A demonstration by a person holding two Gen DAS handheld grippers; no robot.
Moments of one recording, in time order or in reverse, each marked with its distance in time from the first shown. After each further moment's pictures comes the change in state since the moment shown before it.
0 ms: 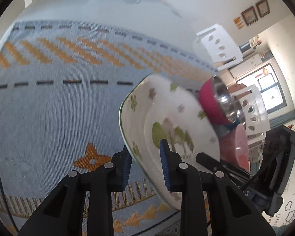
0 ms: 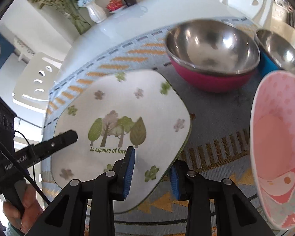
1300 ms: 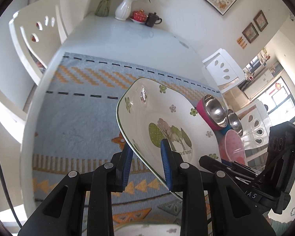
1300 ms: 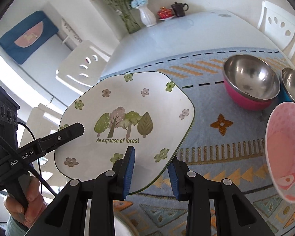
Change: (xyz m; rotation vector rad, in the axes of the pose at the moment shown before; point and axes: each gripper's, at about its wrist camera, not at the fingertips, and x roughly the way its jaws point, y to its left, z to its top) left arm -0.110 -0.022 -0.053 -0.012 -0.224 0.156; right arm -0.053 0.056 -0.027 -0.200 -0.040 0.184
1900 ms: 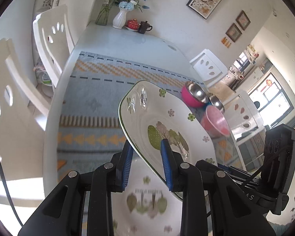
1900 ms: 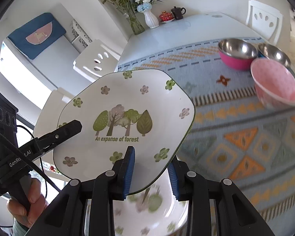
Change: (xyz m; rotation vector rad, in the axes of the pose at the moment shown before) left arm -0.102 0.016 -0.094 0.056 -0.051 -0.052; right arm -0.065 0.082 -0.119 0.061 -0.046 -0.022
